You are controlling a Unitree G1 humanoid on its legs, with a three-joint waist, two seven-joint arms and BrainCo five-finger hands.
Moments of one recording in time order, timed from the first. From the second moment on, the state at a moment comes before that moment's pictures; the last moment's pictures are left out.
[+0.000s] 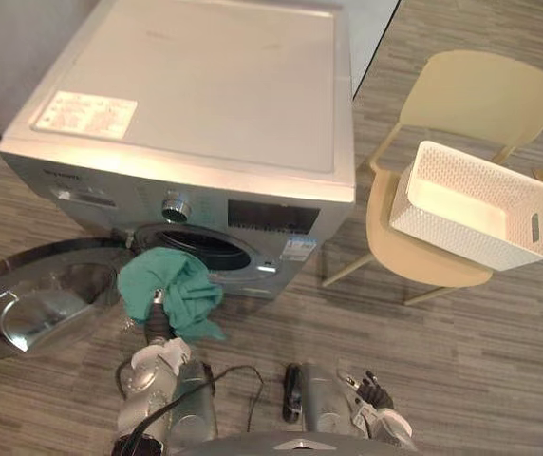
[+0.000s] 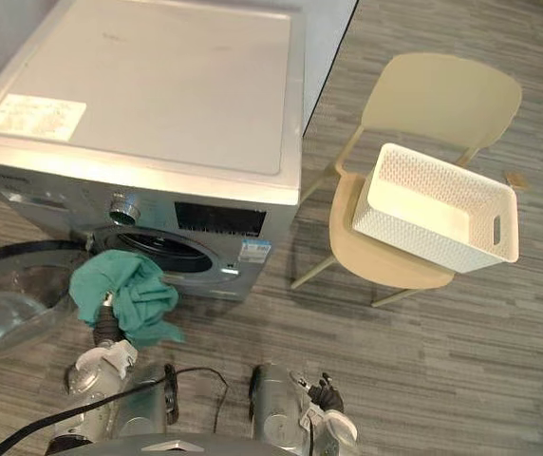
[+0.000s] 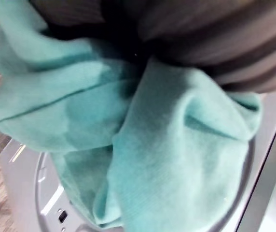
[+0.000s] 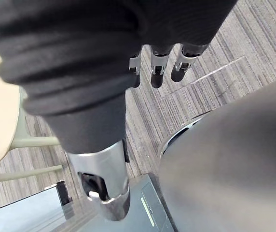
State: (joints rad) left arm 0.12 0.01 0.07 0.22 -0.48 -0.05 0.09; right arm 0.14 -0.02 -0.24 0.74 0.35 -0.04 -0.02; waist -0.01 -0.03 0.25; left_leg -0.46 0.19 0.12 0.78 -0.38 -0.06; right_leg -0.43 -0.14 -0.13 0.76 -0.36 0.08
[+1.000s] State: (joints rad) left arm -0.51 0.05 0.11 0.20 -0.59 -0.13 0.33; right arm 0.02 -0.03 -0.26 0.55 0.48 -0.09 -0.08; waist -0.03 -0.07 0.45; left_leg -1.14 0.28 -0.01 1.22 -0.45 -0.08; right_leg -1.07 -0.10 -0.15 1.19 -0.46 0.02
